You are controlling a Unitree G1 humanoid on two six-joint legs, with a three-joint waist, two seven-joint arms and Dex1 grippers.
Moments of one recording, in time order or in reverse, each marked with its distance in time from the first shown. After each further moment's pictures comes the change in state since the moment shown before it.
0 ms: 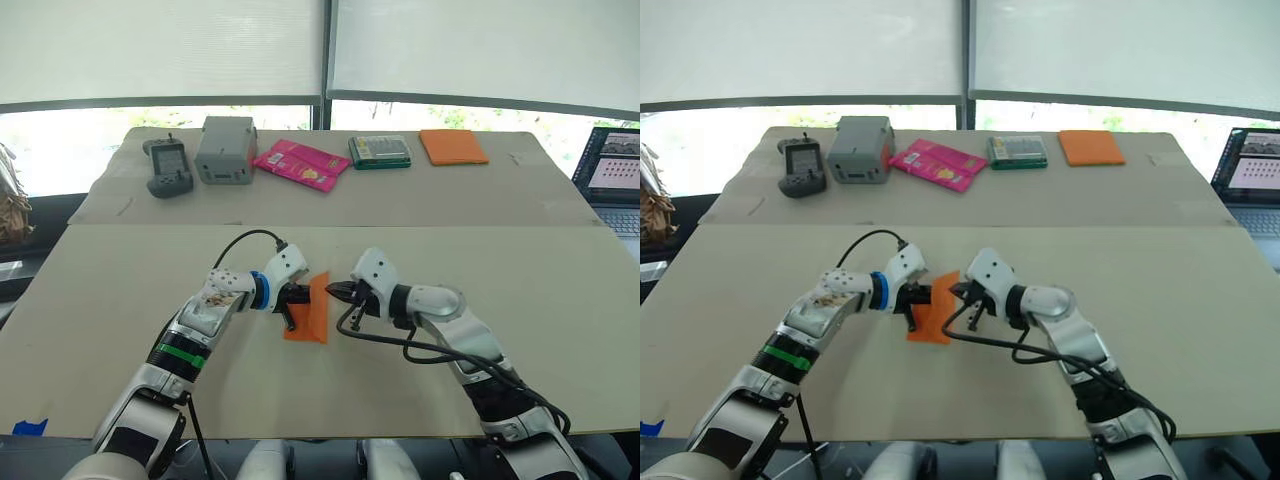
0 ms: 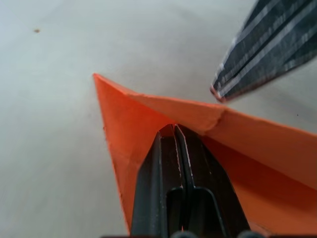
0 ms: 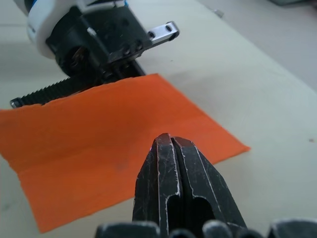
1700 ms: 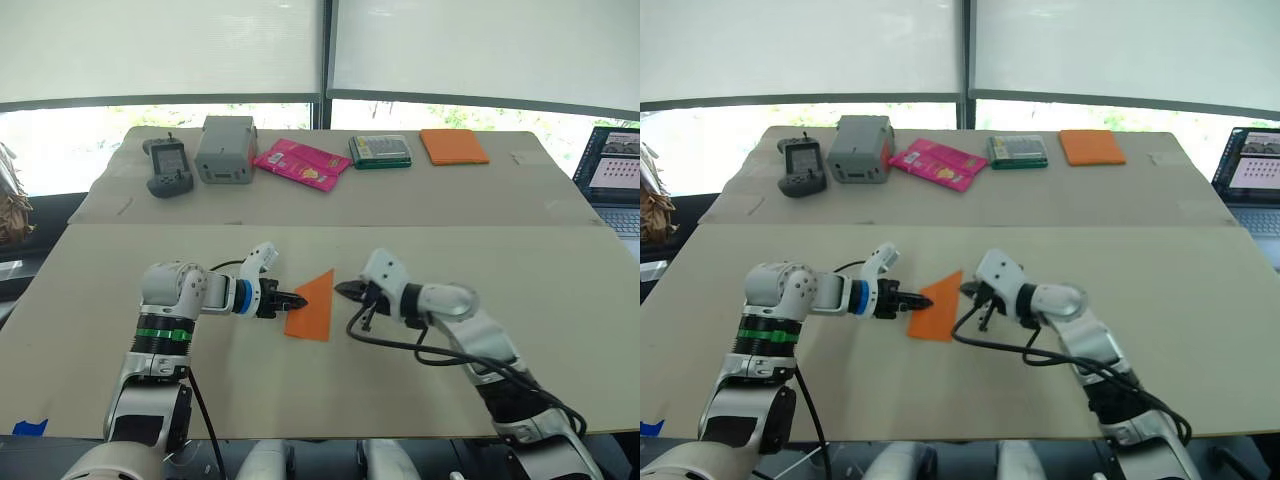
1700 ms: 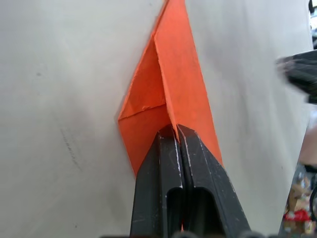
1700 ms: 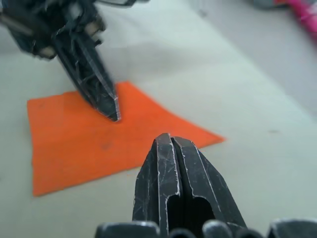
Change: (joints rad) left arm -0.084 -0.126 0.452 -0.063 -0.378 1.071 0.374; right arm 0.024 -0.132 -0.124 -0.169 0.045 0.063 0.020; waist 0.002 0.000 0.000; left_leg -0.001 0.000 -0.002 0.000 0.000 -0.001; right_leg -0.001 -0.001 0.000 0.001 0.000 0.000
